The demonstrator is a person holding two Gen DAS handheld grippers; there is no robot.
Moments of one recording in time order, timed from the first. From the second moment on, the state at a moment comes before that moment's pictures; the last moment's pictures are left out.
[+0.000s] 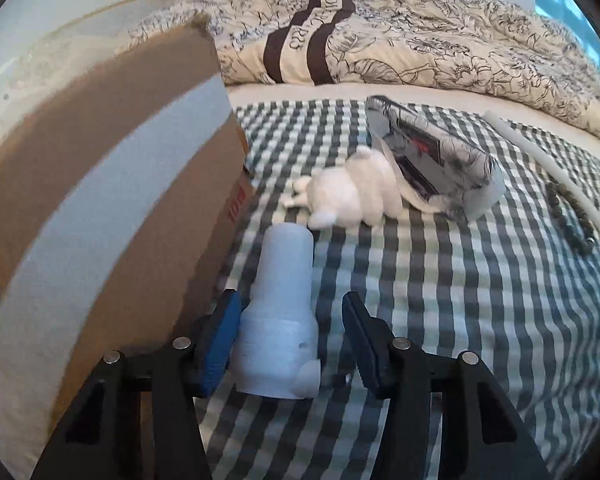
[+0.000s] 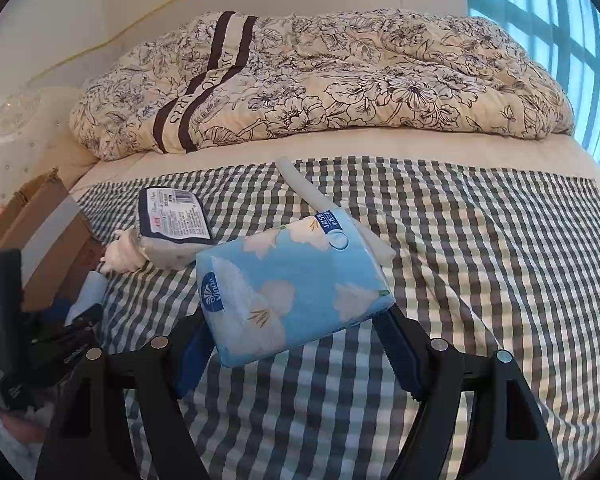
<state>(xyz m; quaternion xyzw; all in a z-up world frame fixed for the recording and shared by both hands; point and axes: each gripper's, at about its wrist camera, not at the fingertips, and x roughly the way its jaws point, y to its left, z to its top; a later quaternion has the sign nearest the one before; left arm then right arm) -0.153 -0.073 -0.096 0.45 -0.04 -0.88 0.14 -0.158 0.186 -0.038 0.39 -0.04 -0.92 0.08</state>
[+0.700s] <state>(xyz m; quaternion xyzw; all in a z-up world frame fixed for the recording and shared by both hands) -0.092 -0.038 -0.033 0.40 0.01 -0.92 0.04 -0.094 0.201 -0.013 0.38 -0.06 -0.92 0.10</state>
